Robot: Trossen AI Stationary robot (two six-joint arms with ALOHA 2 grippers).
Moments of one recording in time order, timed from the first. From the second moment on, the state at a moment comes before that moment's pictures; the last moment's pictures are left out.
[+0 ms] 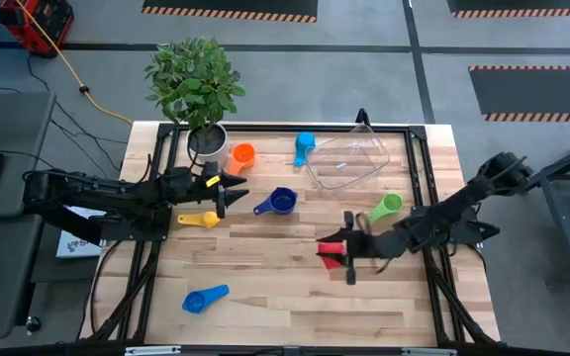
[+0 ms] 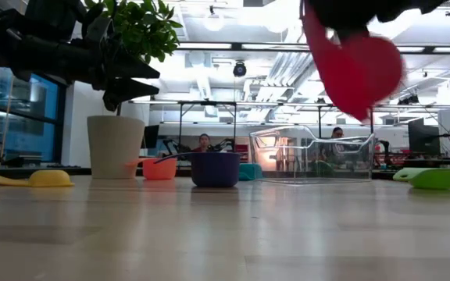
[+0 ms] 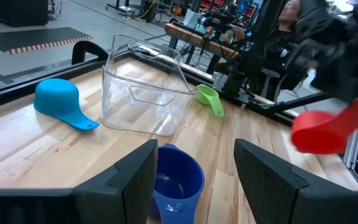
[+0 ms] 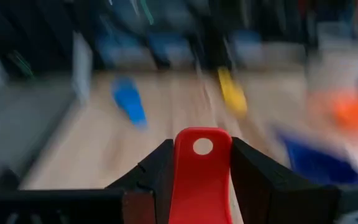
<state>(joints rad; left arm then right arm) 0.18 0.95 0.20 0.61 -0.04 -0.34 0.52 1.34 0.58 0.58 0.50 0.10</state>
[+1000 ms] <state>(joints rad) 0.07 0.96 0.21 0.71 0.01 -0.21 0.37 1.33 0.42 1.35 0.08 -0.15</state>
